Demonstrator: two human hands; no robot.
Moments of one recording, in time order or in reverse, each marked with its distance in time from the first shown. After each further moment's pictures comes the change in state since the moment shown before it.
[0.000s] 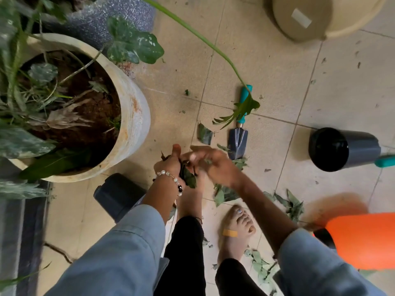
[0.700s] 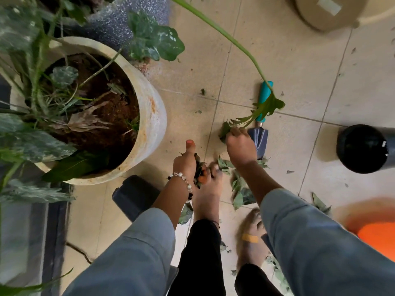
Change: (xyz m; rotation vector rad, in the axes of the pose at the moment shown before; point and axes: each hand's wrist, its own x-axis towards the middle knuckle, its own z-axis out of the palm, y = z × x) left_hand 0.006 0.011 -0.011 0.476 0.047 0.150; right_hand 0.066 0.068 0.010 -0.917 0.355 0.033
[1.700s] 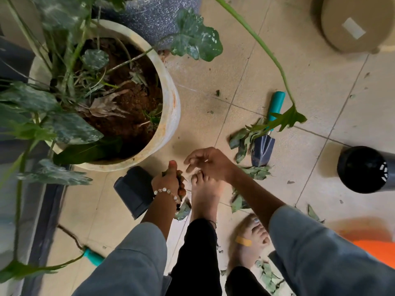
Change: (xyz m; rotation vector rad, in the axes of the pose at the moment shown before) left_hand -0.003 -0.033 -0.053 -0.321 0.228 -0.111; right_hand -0.007 -0.063 -0.017 0.846 -0.578 -0.152
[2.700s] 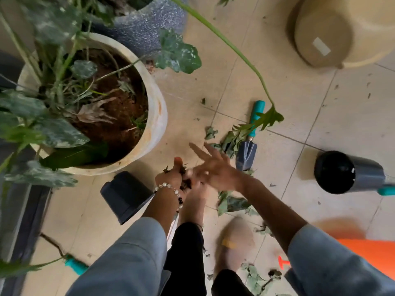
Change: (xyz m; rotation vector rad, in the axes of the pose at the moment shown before) left_hand -0.031 0.004 0.039 -0.209 -0.164 -0.071; right_hand -0.051 -0.028 -0.034 -0.372 -0.102 -0.015
